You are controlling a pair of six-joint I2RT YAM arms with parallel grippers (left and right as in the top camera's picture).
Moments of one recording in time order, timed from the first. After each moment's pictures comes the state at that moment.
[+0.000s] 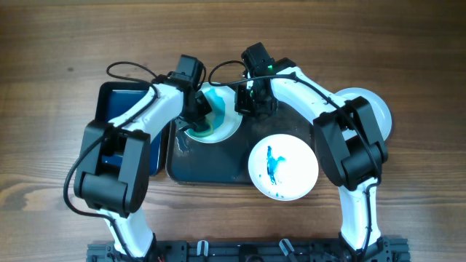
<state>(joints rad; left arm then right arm) -0.31 1.94 1.24 -0.68 0.06 -0.78 0.48 2.21 1.59 -0.76 -0.34 0.56</state>
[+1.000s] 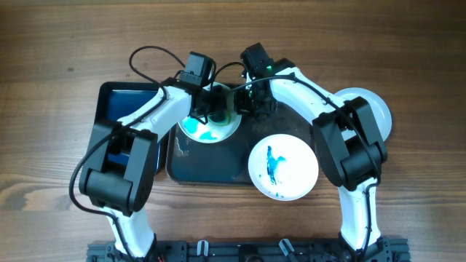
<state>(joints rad) -0.34 1.96 1.23 -0.45 0.22 -0.54 0.48 2.21 1.59 -0.75 -0.33 0.56</state>
